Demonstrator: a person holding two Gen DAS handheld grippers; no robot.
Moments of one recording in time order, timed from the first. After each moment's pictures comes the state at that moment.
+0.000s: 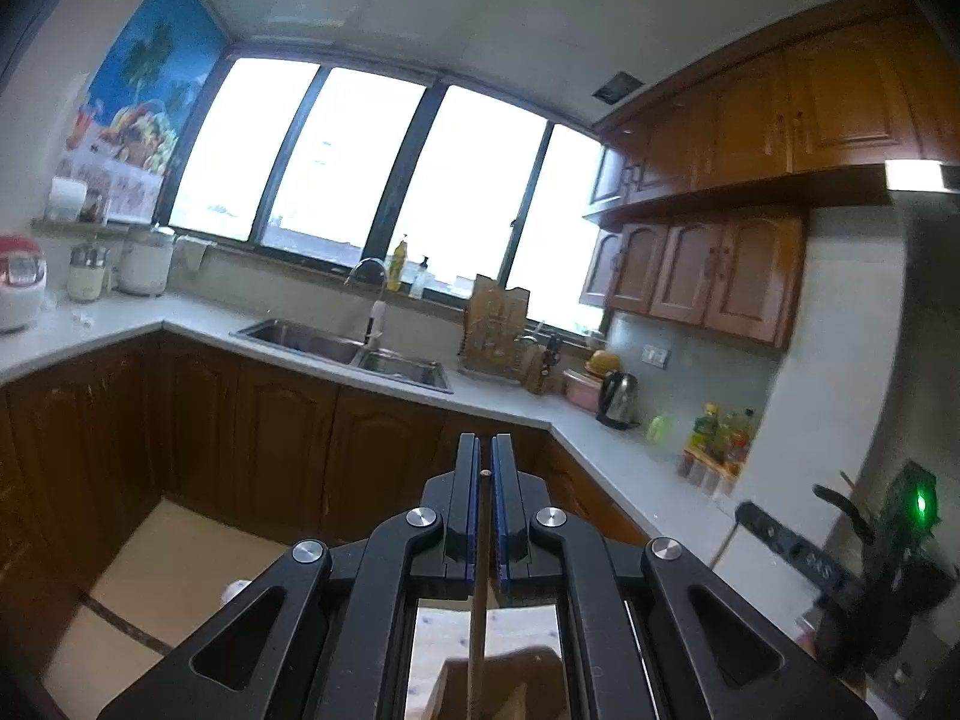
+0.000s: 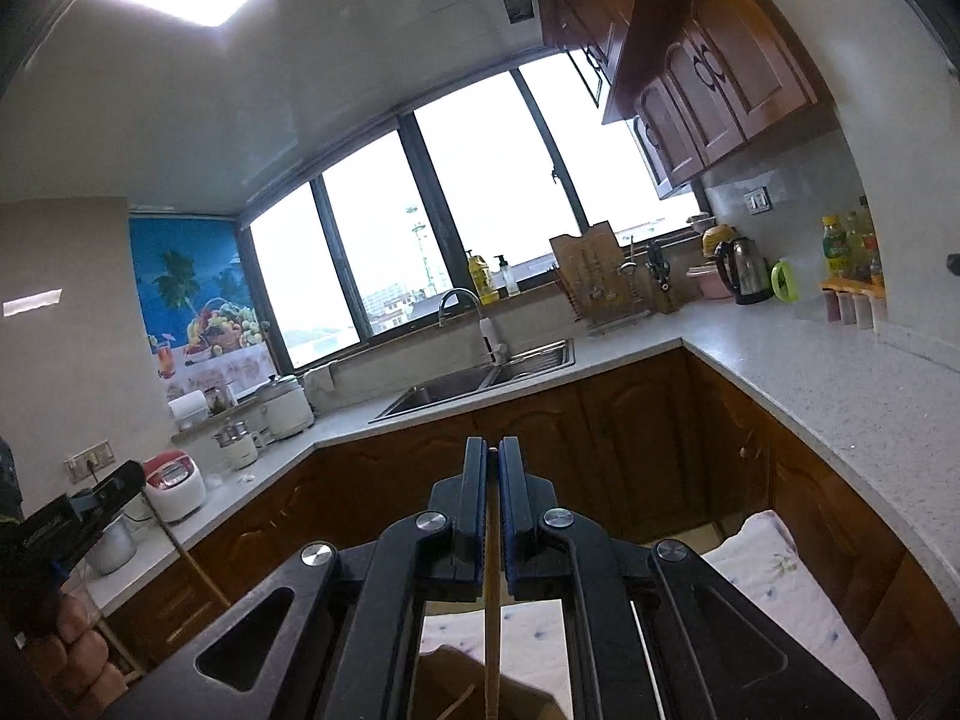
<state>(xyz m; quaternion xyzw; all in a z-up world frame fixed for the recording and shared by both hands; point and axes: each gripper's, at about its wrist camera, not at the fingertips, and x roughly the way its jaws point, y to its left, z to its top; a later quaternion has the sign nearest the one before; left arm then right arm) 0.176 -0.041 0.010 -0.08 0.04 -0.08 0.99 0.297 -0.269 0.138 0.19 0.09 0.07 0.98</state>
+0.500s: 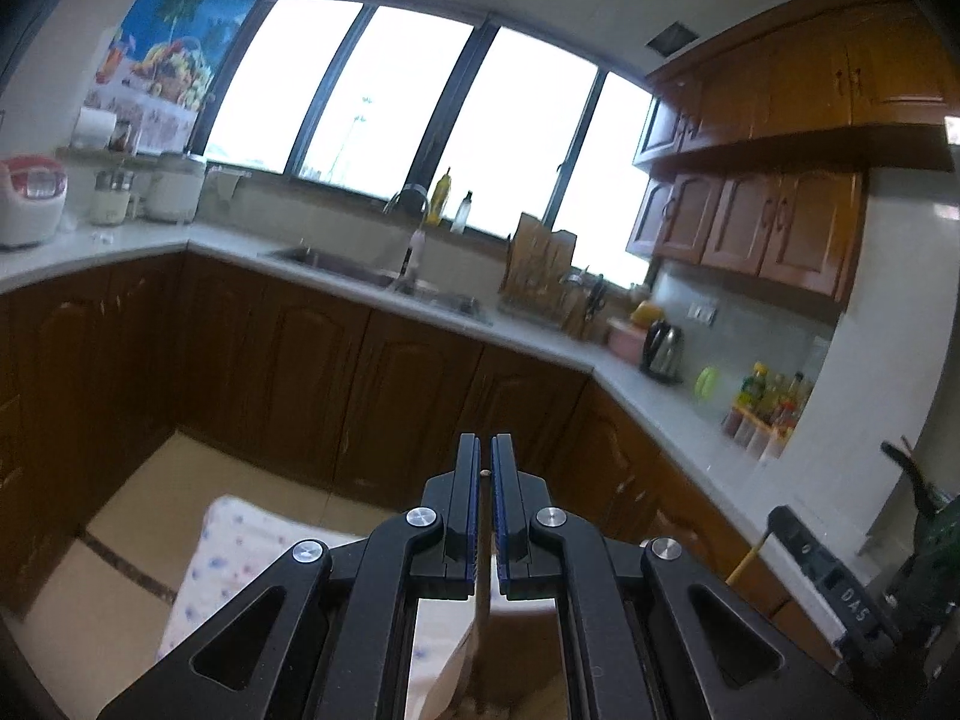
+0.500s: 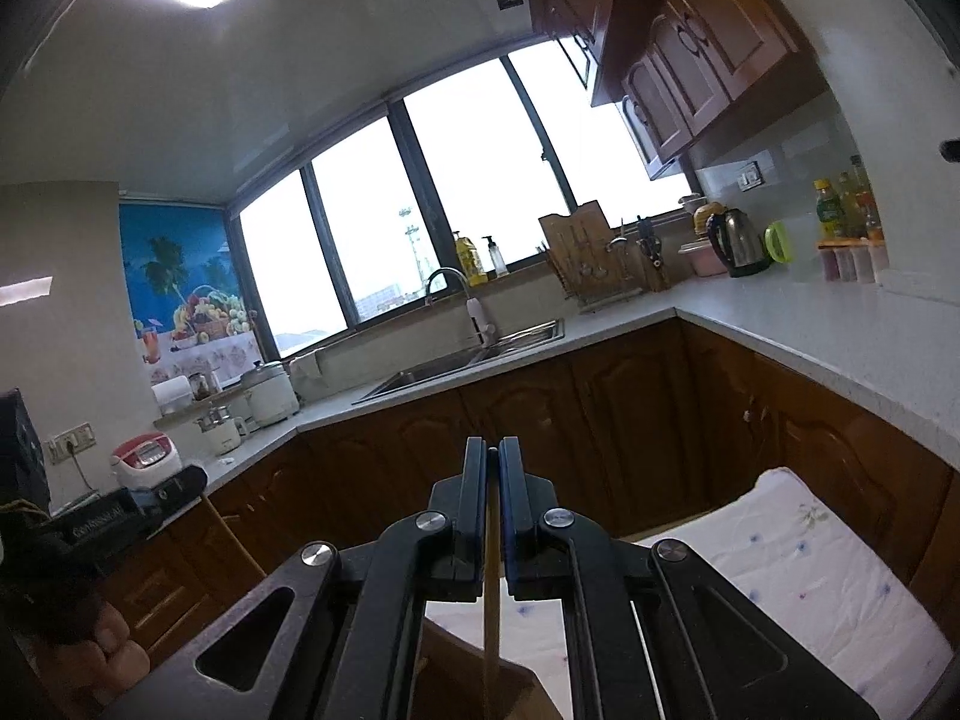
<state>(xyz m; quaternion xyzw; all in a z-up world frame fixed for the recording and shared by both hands) 0.116 0.011 -0.129 -0.09 0.10 -0.05 0.99 0.313 -0.254 0.051 0.19 0.09 0.06 0.98</state>
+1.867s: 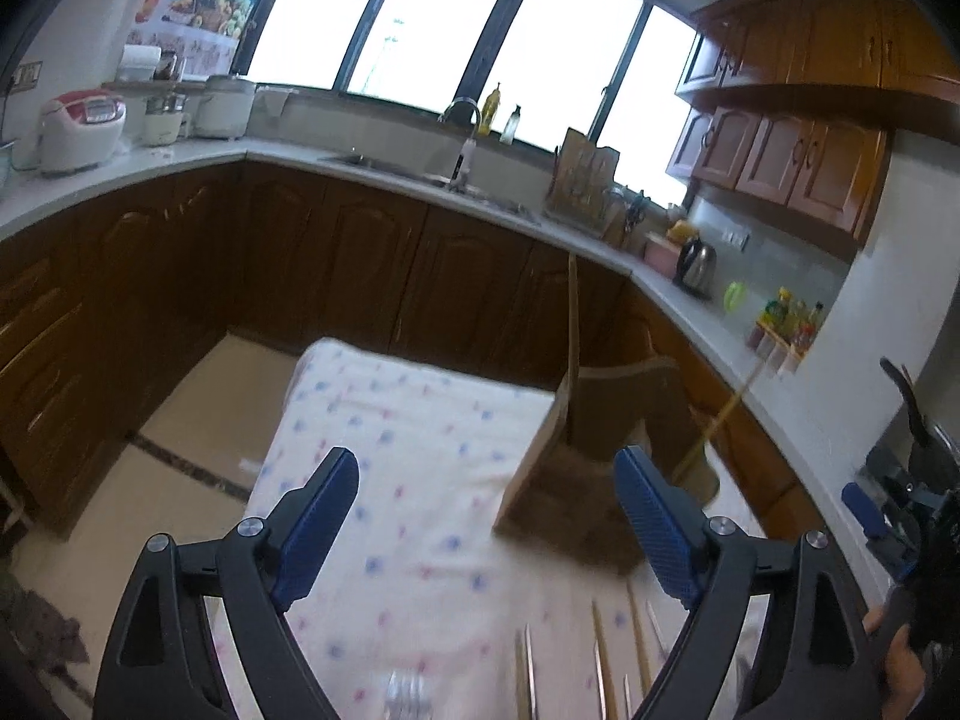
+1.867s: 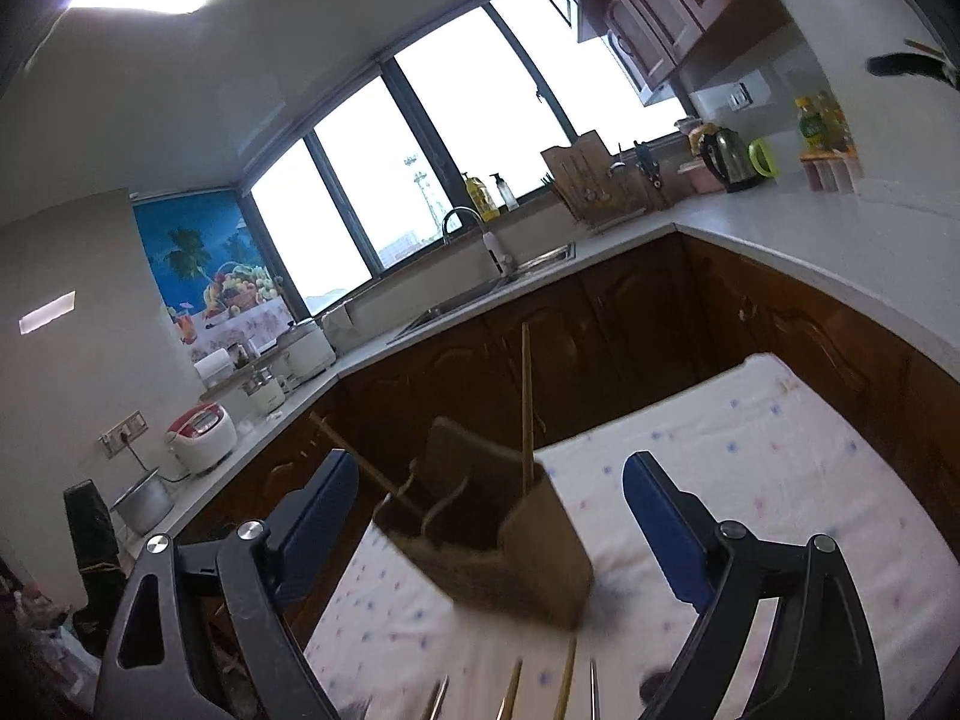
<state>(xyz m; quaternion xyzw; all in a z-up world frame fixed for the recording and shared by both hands) -0.214 0.256 -0.112 -0.13 0.23 -0.01 0.96 0.199 -0.272 0.036 0.24 0.17 0.10 0.95</state>
